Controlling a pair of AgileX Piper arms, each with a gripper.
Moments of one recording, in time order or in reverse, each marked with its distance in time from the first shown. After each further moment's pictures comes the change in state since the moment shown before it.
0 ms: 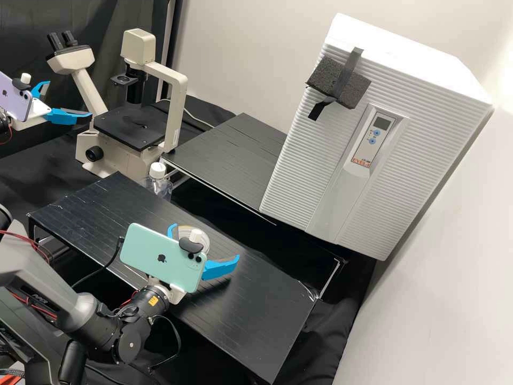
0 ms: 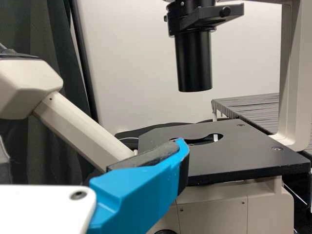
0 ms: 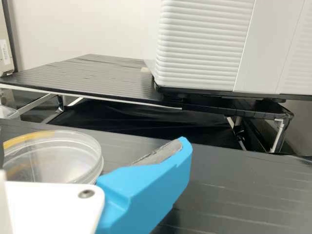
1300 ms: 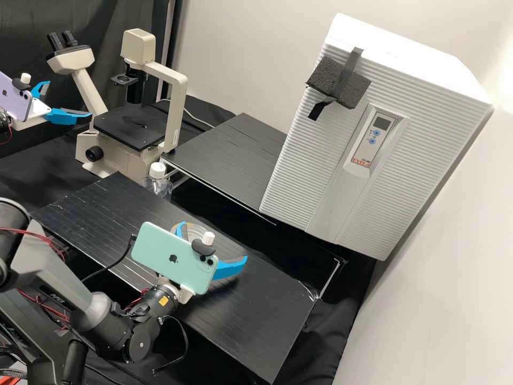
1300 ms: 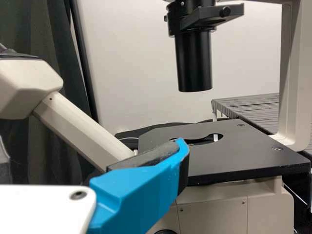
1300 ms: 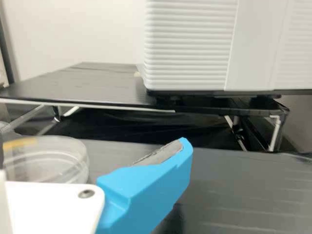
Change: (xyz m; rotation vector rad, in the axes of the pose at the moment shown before) left arm 0.000 0.000 0.000 0.000 0.000 0.000; right arm 0.009 0.009 0.012 0.072 -0.018 0.025
